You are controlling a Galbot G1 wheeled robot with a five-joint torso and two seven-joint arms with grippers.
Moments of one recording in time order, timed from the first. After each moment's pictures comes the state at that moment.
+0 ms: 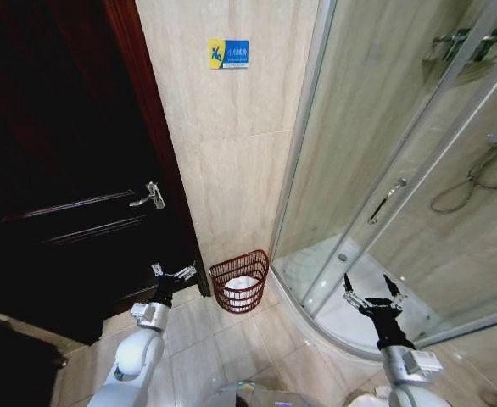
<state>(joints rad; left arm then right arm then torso) 1.54 -1.34 -0.60 -1.98 -0.29 -0.17 0.08 -1.79 1.61 0.89 2.25 0.07 0.09 -0.21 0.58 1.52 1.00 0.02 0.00</state>
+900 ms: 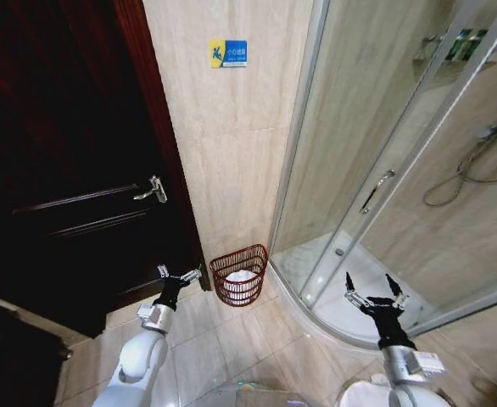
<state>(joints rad) 1.54 -1.34 -0.58 -1.97 -0.24 -0.17 0.09 -1.79 1.61 0.88 2.25 0.08 0.11 -0.20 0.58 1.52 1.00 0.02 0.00</state>
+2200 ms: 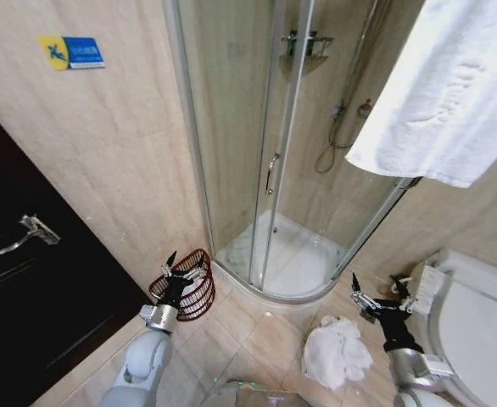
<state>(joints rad) 1.55 -1.36 -0.55 -1.99 -0.31 -0.18 0.08 -1.81 1.61 0.90 2.27 0.10 0.09 -0.17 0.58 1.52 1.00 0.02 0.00</state>
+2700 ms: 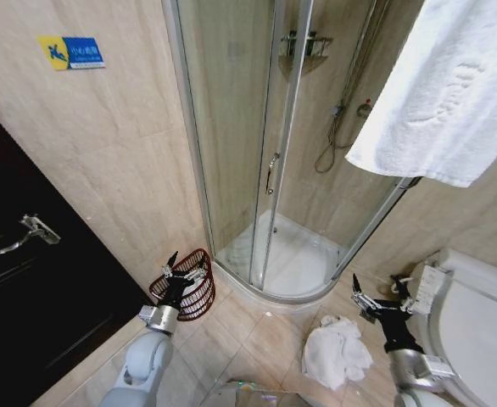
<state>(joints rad) 1.55 -1.36 -0.55 -2.00 -0.32 -0.19 0.09 -1.81 1.61 0.90 2.26 0.11 0.10 -0.17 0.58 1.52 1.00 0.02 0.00</state>
